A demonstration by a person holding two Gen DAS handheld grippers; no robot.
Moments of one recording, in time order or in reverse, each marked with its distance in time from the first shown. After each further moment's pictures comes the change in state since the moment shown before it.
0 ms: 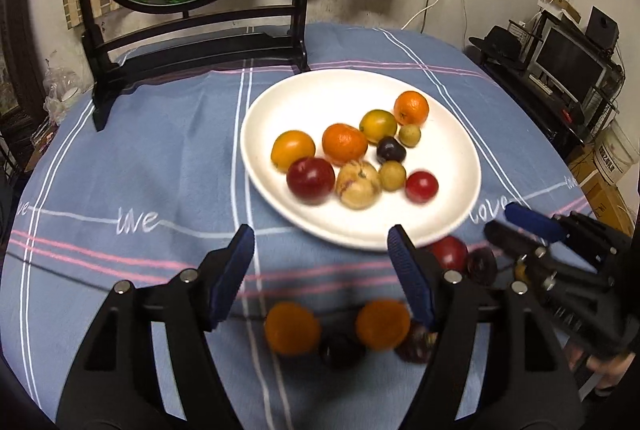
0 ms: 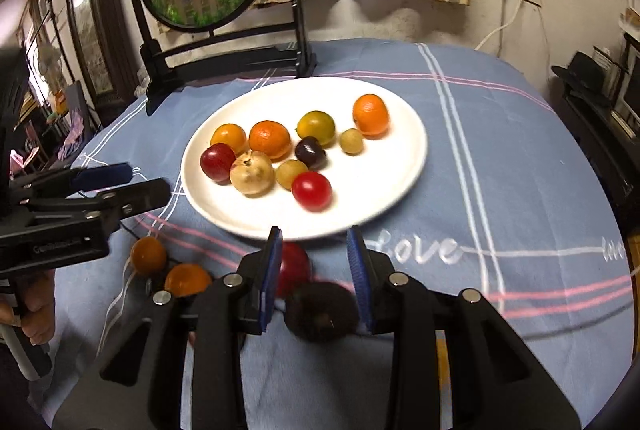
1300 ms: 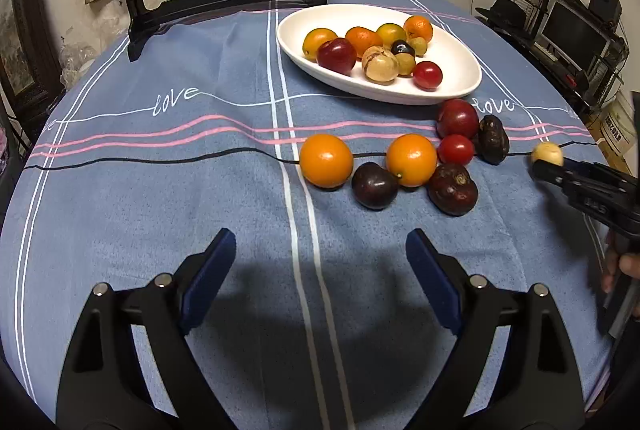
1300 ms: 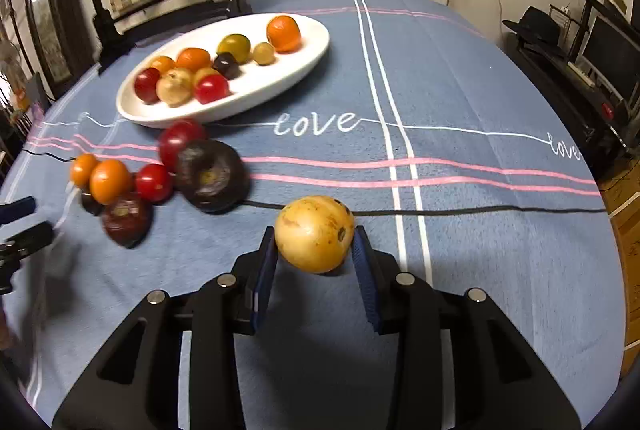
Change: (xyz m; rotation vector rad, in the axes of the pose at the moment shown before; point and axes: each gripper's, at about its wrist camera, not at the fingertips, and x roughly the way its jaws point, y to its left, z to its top) left arm -0.025 0.016 -0.097 0.005 0.079 0.046; right arm -0.015 -0.045 -0.068 0.066 0.108 -0.130
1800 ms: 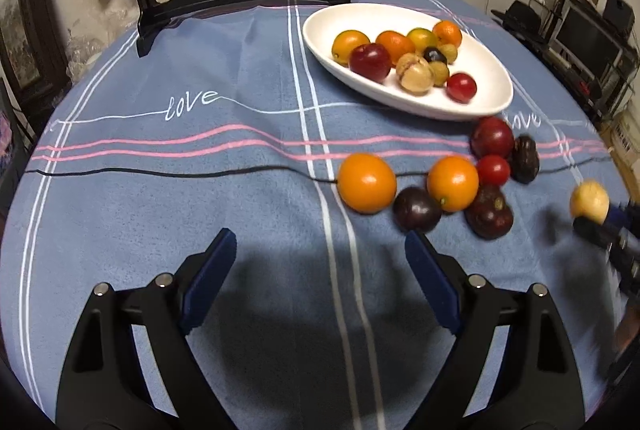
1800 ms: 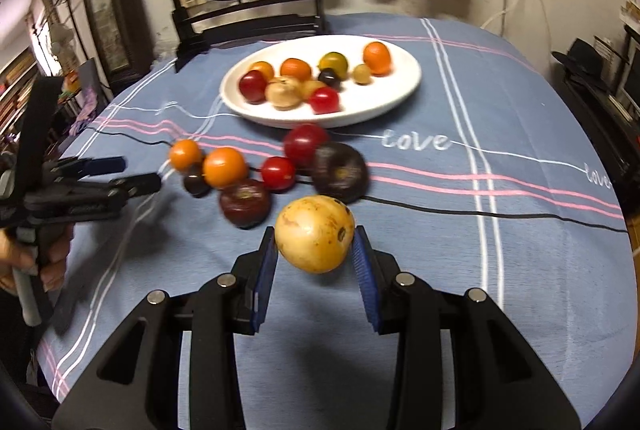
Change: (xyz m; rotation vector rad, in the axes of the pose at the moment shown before) left arm 0.014 0.024 0.019 -0.049 0.015 0.010; right arm -0.040 0.056 -0.012 -0.117 -0.051 0.164
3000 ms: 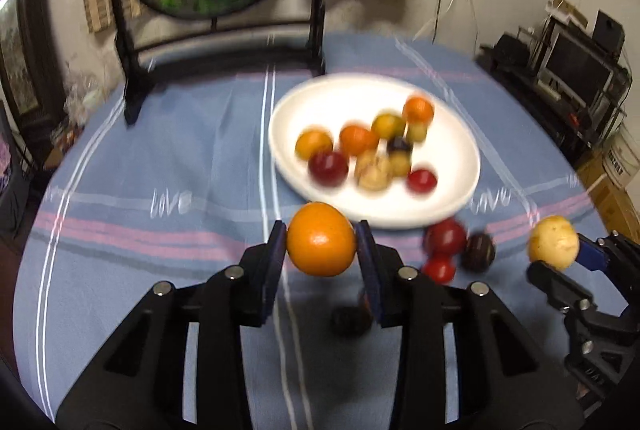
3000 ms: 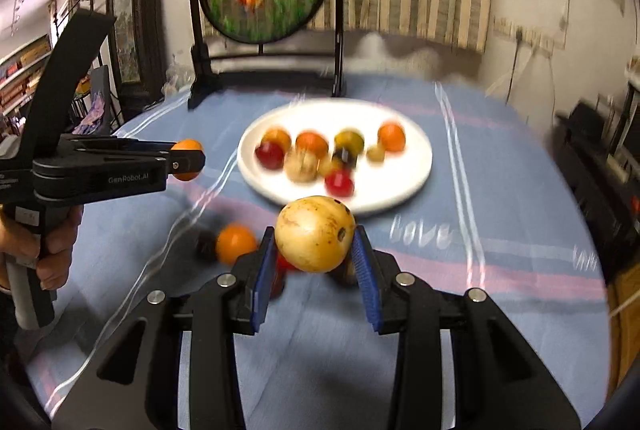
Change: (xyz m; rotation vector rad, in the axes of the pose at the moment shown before) left arm -0.027 -0.041 0.071 0.028 -0.148 -0.006; right arm -0.008 0.021 0.050 -0.123 -0.179 -0.044
